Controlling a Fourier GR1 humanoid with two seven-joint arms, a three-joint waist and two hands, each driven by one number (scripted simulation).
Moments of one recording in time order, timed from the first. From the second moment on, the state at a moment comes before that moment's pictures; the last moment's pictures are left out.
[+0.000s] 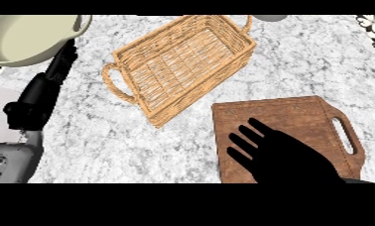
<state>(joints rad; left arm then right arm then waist) -0.21 0.44 -0.06 -1.53 0.02 0.05 -0.01 -0.52 -0.71 0.75 -2.12 0.64 0.99 0.34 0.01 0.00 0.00</state>
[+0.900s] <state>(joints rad) -0.18 0.39 0.00 -1.57 -0.03 -0.02 -0.01 -0.40 -0.70 0.75 -1.88 1.02 0.71 -0.03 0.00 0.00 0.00</state>
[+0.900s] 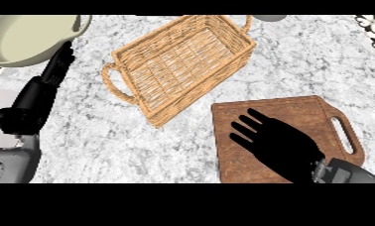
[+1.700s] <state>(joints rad) -0.21 0.32 0.05 -1.53 -0.10 -0.05 -0.01 -0.29 -0.60 0.66 -1.76 1.23 0.64 -0.19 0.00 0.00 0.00</state>
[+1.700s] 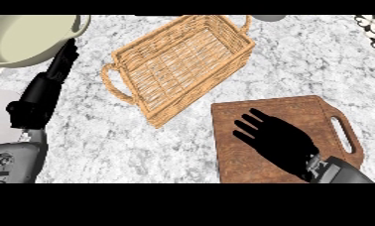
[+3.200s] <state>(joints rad) -0.14 0.30 0.14 -1.58 -0.14 -0.07 0.01 -0.11 -0.31 0.24 -1.54 1.36 0.44 0.01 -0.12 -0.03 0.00</state>
